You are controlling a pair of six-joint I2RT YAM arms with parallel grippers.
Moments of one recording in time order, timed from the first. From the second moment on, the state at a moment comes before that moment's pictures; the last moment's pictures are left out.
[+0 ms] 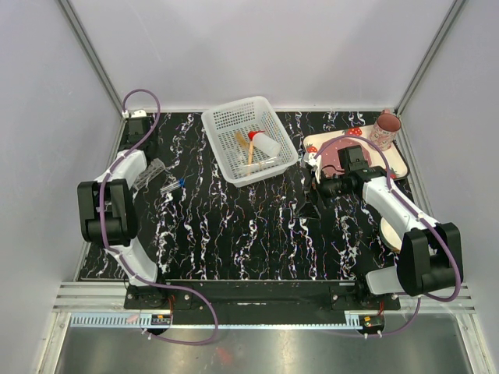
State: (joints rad) left arm 0.09 1.77 1.25 -0.19 -0.21 -0.22; right arm 0.22 1.39 0.95 -0.62 -0.95 -0.63
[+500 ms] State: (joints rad) left arm 0.10 1.64 1.16 -0.17 -0.20 -0.21; right arm 0.22 1.39 0.96 -0.62 -0.95 -0.64
